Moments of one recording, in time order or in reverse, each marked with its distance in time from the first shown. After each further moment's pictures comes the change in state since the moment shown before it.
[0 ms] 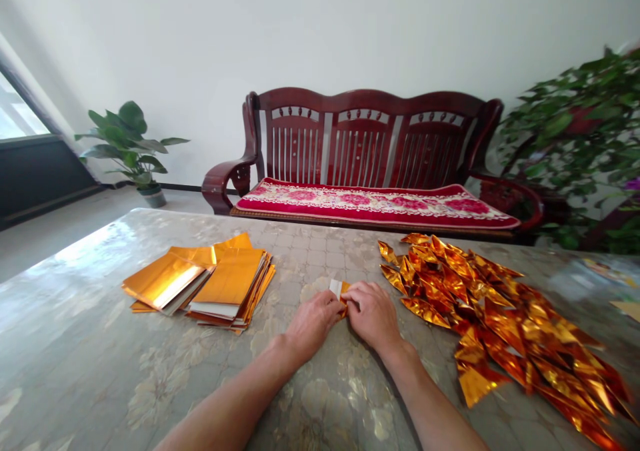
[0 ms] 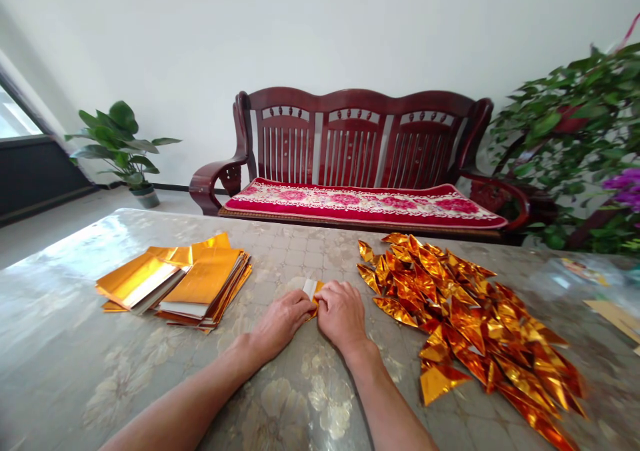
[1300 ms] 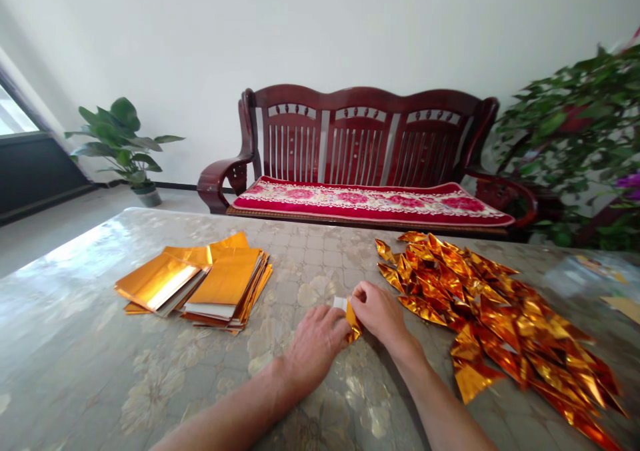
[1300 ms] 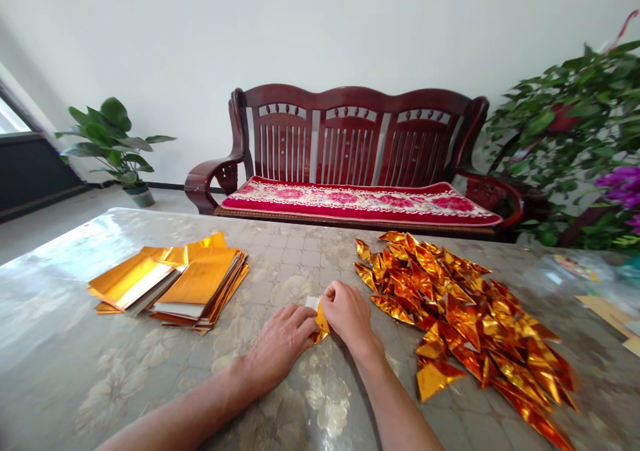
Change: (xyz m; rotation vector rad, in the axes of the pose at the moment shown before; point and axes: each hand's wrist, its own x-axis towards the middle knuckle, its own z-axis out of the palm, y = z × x) left_hand -0.020 0.028 0.007 0.241 -0.030 0.093; right_hand 0.008 0.005 -0.014 0.042 -0.149 0.367
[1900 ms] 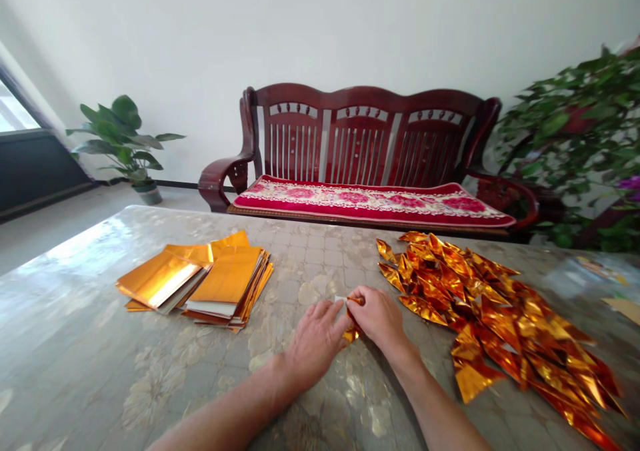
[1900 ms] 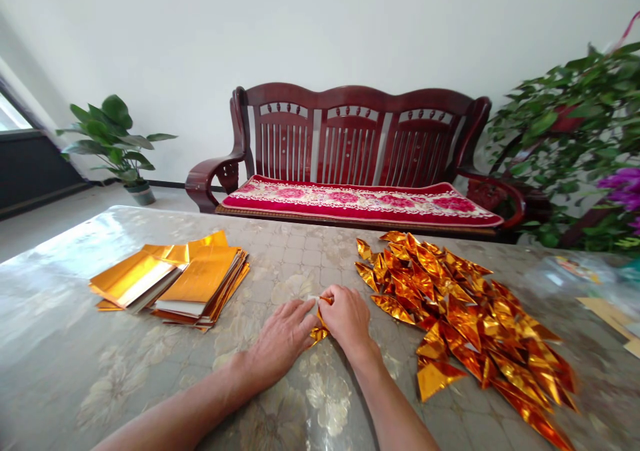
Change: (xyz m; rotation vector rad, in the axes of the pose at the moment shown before) left_hand 0.000 -0.001 -0.002 0.034 -0.009 -0.023; right_hand -0.007 -0.001 0.007 0.017 0.037 0.000
